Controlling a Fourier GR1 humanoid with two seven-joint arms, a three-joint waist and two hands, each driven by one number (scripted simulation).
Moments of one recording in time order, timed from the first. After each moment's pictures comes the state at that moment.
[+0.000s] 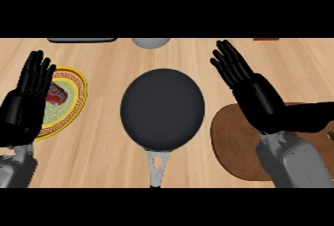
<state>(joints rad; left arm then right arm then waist) -0.18 0.45 -0.08 -1.66 0.26 0.24 -0.05 -0.41 -0.21 0.23 -1.69 -0.33 -0.01 0.13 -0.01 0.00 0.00</state>
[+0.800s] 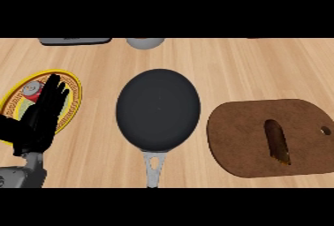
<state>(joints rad) -0.11 0.39 -0.08 -1.59 0.33 0.25 0.12 -0.06 -0.76 -0.31 -1.48 -0.32 0.48 -0.26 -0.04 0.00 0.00</state>
